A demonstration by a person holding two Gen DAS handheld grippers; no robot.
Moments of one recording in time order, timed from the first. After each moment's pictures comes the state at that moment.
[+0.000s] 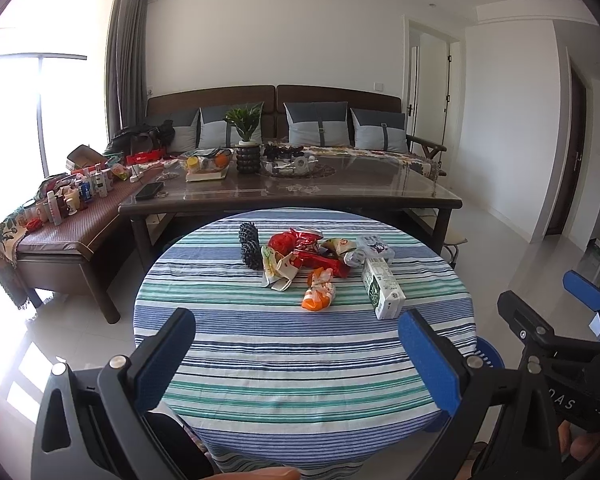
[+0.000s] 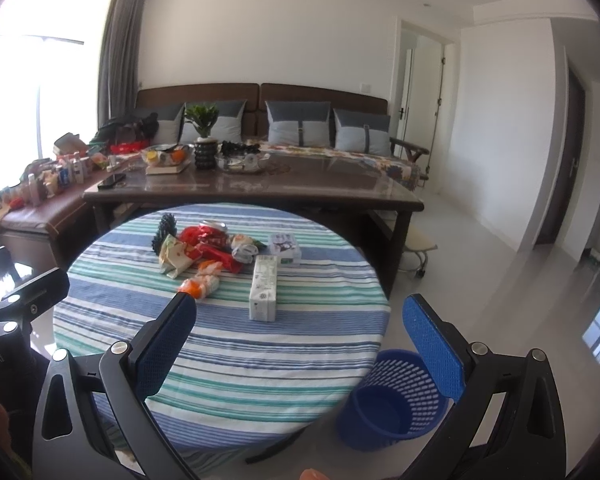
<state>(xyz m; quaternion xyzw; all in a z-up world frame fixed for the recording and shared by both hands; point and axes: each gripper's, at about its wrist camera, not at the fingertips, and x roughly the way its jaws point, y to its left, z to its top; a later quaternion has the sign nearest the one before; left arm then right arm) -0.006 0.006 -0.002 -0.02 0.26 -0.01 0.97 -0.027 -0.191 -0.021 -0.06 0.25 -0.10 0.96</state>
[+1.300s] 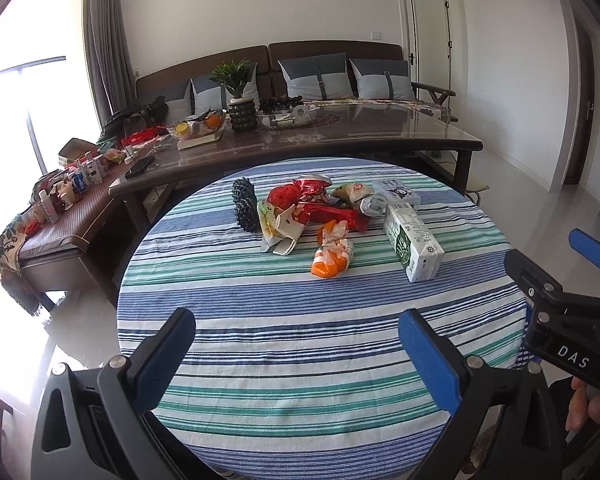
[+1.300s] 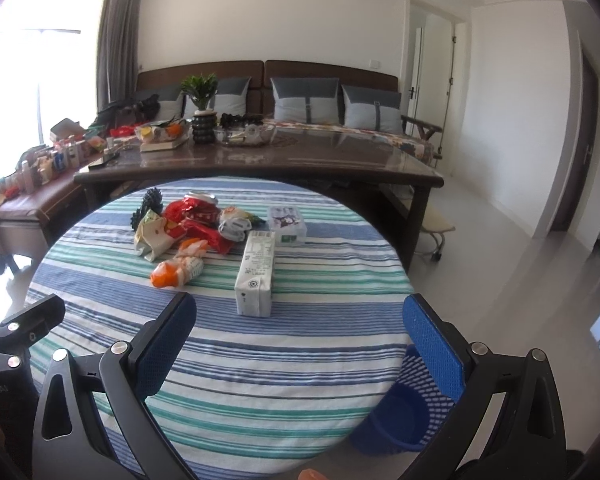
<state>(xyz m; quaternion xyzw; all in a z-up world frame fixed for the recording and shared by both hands) 0.068 -0.014 -0.072 0.04 0.34 0.00 0.94 0.040 -0.225 -0.086 -0.04 0.28 -0.08 0.96</state>
